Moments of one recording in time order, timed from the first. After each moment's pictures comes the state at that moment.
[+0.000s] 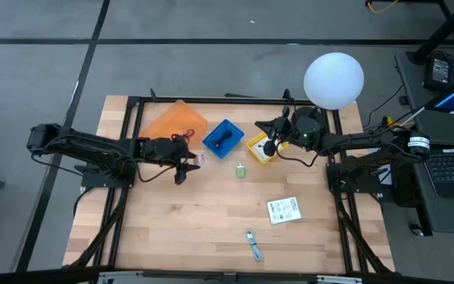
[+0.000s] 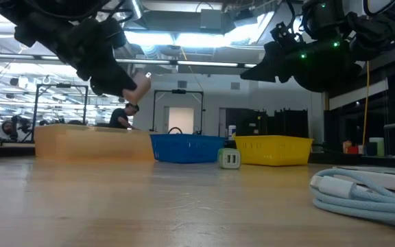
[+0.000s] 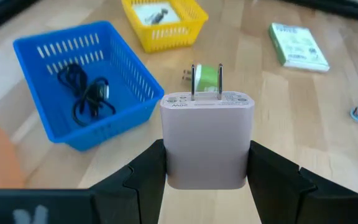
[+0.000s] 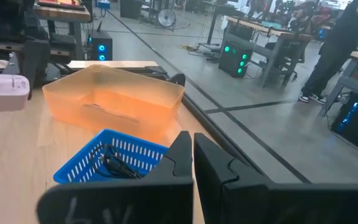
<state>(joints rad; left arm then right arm) 0.04 1.03 0.45 0.02 -0.08 -0.27 -0.31 1.26 0.47 0.67 0.15 -0.14</state>
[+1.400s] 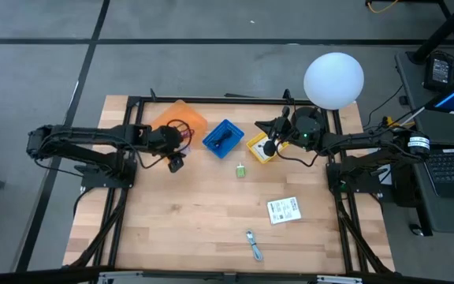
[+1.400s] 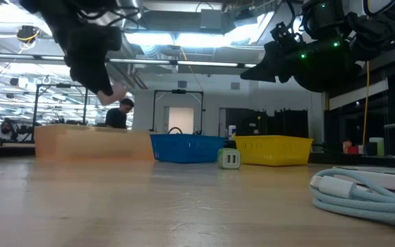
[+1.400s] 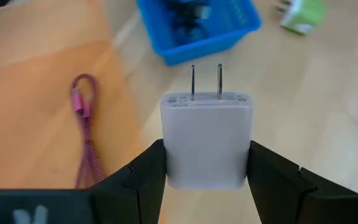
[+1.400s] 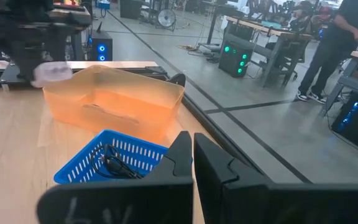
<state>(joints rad) 0.15 1.03 0.73 -0.67 -0.16 -0.38 -0.31 1.26 0.47 0.67 0.15 -0.13</state>
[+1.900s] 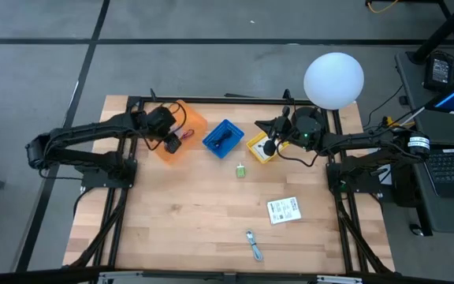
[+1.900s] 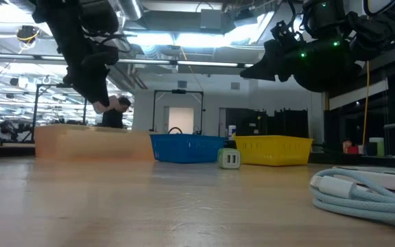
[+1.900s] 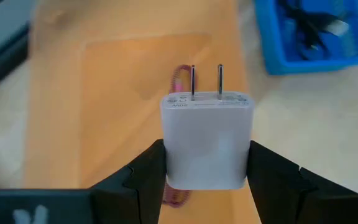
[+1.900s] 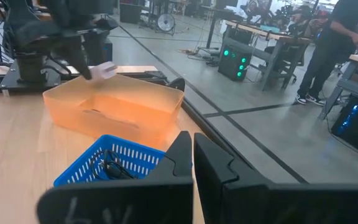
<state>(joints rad) 0.47 1.03 0.73 -0.72 -0.16 -0.30 -0.31 1.26 0.47 0.69 0.15 -0.13</state>
